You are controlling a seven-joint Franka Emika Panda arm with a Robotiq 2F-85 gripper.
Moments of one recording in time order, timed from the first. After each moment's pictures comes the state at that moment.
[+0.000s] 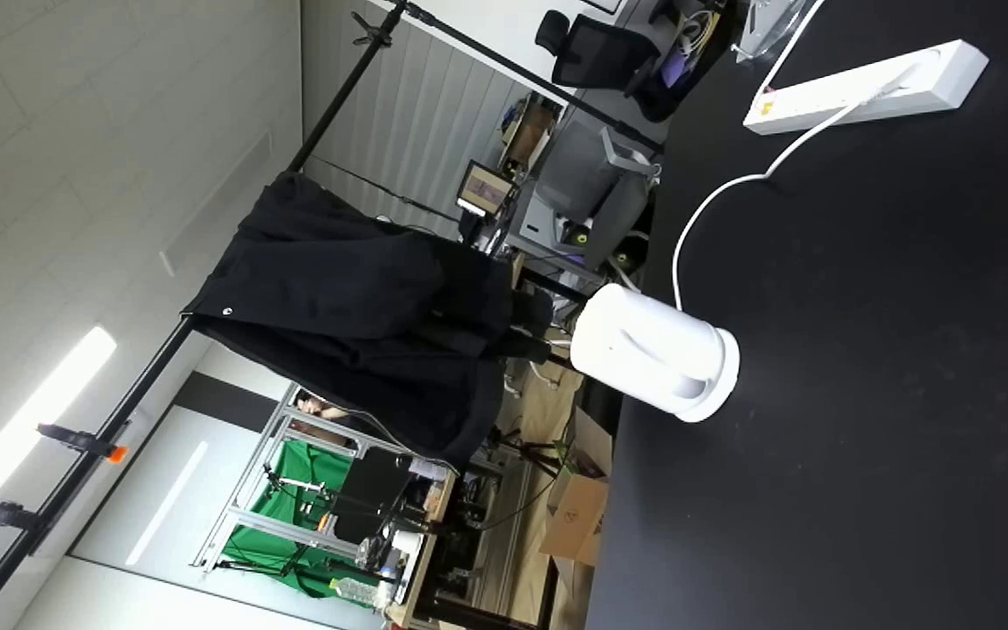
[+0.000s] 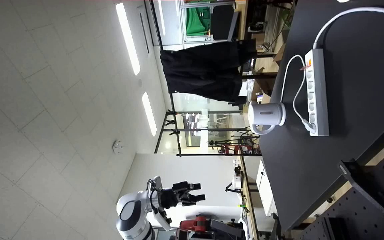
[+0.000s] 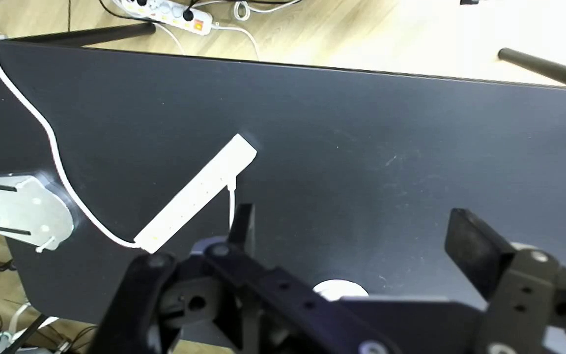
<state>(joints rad) 0.12 -0.92 0.29 -2.79 0.06 1.99 0.24</state>
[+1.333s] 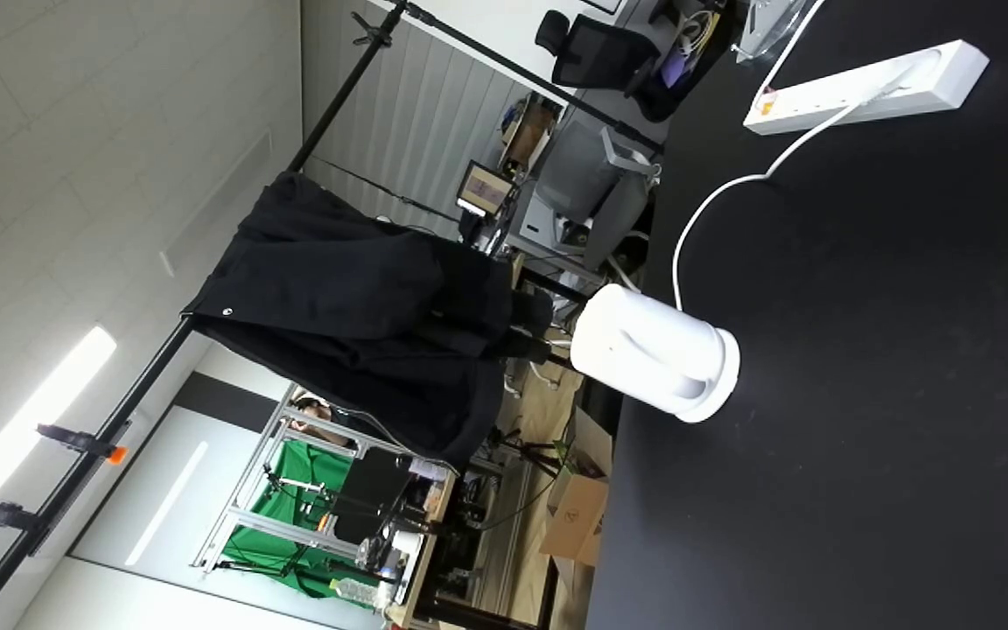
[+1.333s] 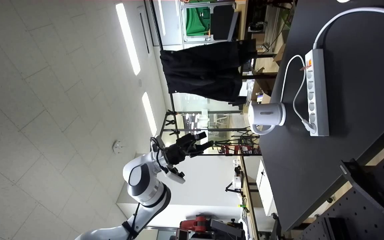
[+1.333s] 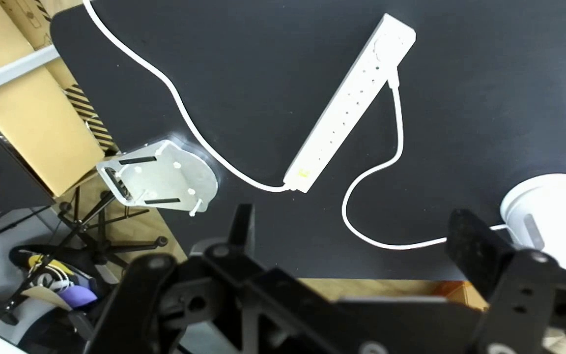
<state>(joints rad) -0.31 -0.61 0.21 -2.78 -0.25 2.48 0.31</state>
